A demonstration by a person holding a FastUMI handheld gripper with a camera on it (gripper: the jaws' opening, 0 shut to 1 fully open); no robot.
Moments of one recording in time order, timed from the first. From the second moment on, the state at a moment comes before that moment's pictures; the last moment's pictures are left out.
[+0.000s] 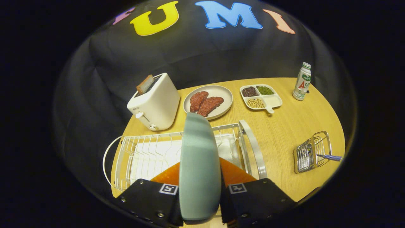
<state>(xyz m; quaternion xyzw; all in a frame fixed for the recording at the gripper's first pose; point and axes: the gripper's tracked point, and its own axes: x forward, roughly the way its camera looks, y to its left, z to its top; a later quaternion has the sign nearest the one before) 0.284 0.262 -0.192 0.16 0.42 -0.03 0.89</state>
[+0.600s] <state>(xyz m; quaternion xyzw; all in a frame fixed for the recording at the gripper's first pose) 0.279 0.259 -0.174 0.00 0.47 -0.14 0.87</state>
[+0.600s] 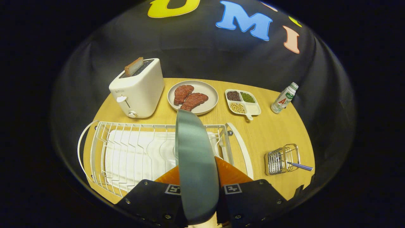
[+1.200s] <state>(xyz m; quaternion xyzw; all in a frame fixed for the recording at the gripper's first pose) 0.234 0.267 -0.111 -0.12 0.44 -0.20 0.87</state>
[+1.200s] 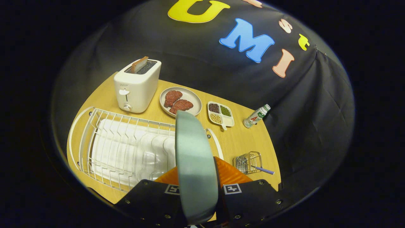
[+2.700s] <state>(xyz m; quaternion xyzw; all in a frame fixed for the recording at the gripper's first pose) 0.046 0.290 -0.232 0.13 0.48 0.02 0.87</state>
